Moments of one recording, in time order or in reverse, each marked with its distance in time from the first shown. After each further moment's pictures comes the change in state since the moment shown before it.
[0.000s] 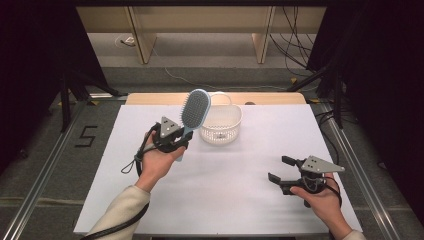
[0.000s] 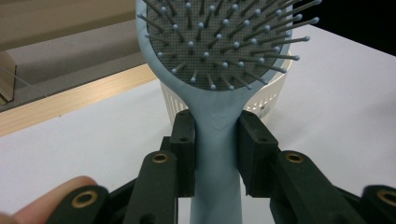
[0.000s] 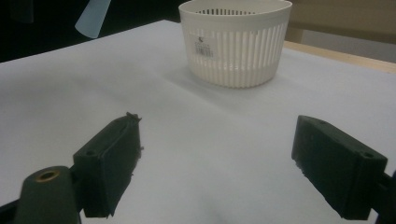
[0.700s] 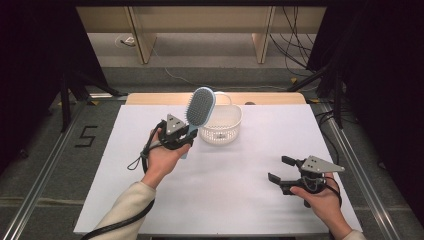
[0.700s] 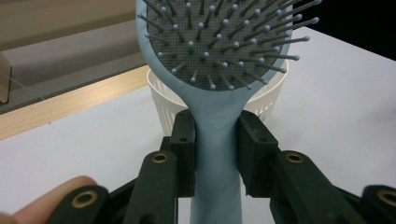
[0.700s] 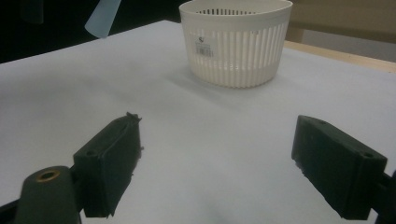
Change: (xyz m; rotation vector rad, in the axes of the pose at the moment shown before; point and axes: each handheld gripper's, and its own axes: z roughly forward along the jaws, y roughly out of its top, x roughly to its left) left arm -0.006 0.006 0.012 -0.003 -0.006 -0.001; right arm 0.000 0.000 0.000 0.002 0.003 0.005
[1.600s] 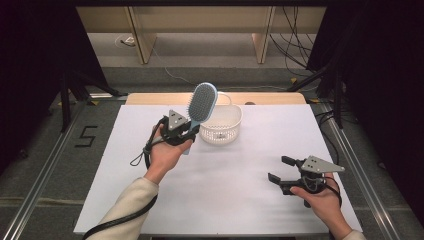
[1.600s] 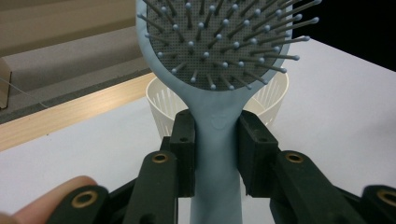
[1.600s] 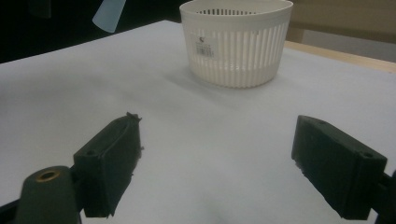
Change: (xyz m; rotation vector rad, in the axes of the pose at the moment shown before) left arm 0.000 0.010 0.006 -0.022 -0.001 -0.002; right arm 0.000 0.000 0.000 0.000 0.001 -0.002
